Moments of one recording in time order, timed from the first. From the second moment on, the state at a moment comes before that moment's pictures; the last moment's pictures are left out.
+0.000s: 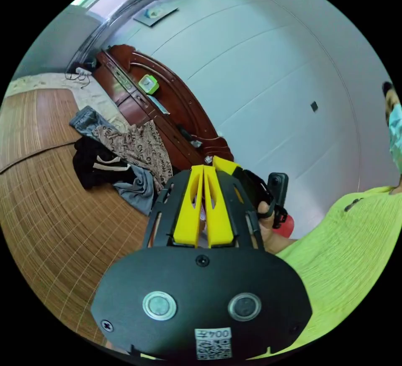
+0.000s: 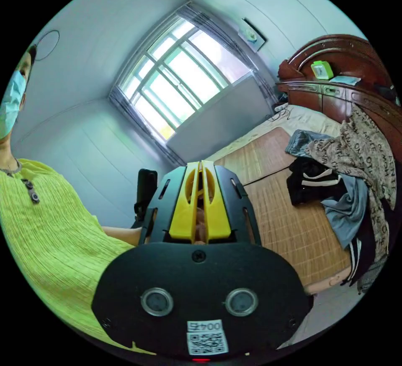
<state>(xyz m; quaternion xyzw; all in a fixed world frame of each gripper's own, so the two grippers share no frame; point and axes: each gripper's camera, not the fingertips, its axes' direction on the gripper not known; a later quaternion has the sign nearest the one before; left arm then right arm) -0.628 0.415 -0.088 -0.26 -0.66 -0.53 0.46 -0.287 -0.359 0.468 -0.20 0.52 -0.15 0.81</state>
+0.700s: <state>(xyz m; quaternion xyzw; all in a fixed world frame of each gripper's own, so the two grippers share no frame) -0.652 0.633 -0.168 -0.30 -0.84 -0.43 0.13 -0.054 -0.816 -0.009 -0.25 0.87 0.23 0.35</state>
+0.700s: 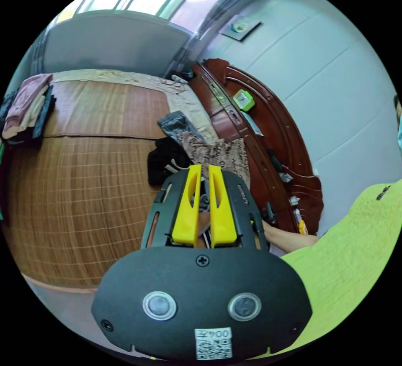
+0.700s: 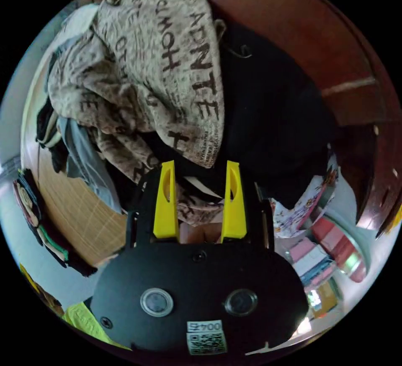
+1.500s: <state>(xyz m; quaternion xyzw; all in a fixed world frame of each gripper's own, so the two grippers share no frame) -0.576 0.655 -0.098 -0.32 -0.88 -0.33 0.12 -0.284 -1.038 0.279 -0.19 0.25 -0.06 0.95</state>
